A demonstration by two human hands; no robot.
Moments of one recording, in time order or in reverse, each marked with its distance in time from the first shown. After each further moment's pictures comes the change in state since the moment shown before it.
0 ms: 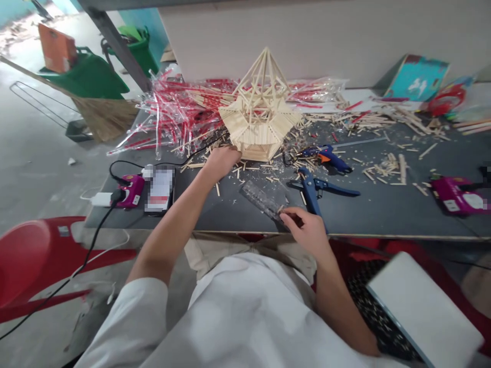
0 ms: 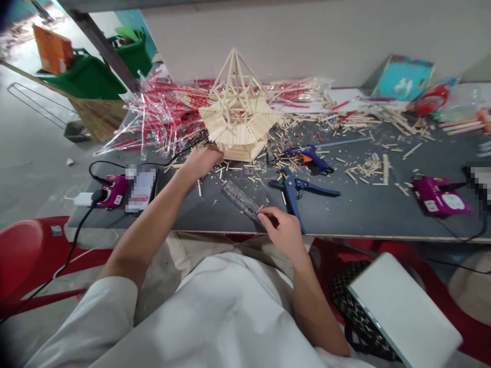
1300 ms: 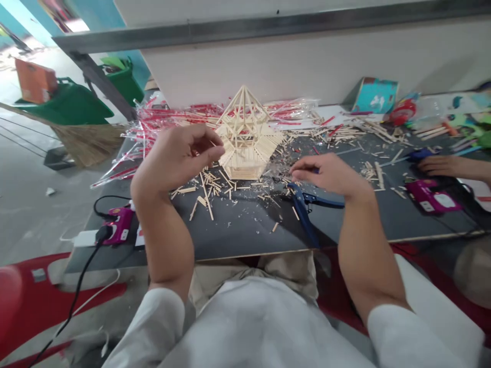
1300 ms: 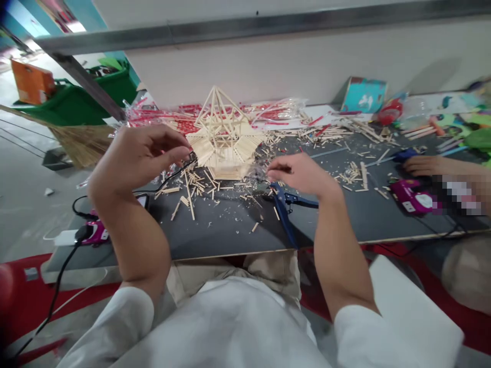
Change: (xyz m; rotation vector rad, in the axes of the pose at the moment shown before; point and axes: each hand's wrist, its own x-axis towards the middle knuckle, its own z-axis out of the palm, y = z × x) left_hand -0.040 0.011 -0.170 -0.574 0.325 -0.056; right_hand 0.158 -0.062 -0.133 -0.236 -0.211 -0.200
